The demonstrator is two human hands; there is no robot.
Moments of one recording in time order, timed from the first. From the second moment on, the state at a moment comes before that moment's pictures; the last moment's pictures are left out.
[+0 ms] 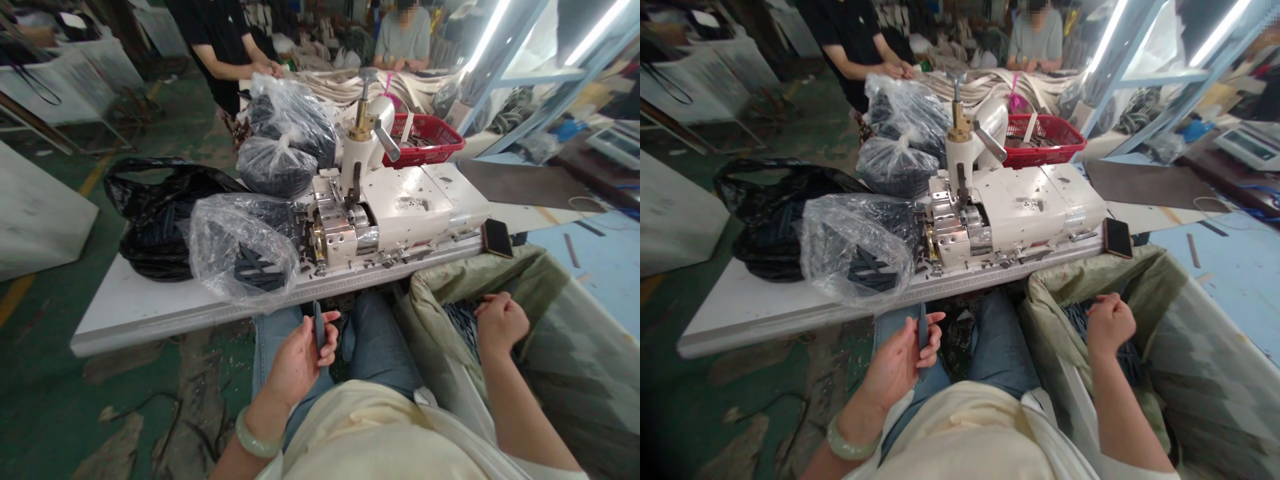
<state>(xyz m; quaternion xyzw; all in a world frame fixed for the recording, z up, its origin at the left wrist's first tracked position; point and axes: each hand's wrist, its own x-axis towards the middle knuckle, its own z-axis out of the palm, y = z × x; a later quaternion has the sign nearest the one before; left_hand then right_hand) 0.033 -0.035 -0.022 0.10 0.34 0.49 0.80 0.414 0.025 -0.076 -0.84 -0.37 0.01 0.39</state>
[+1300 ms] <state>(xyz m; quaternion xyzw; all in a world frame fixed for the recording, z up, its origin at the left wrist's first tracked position) 0.044 -0.052 -0.012 0.25 0.53 0.45 0.68 0.203 0.017 -0.033 -0.25 -0.36 0.77 0.47</state>
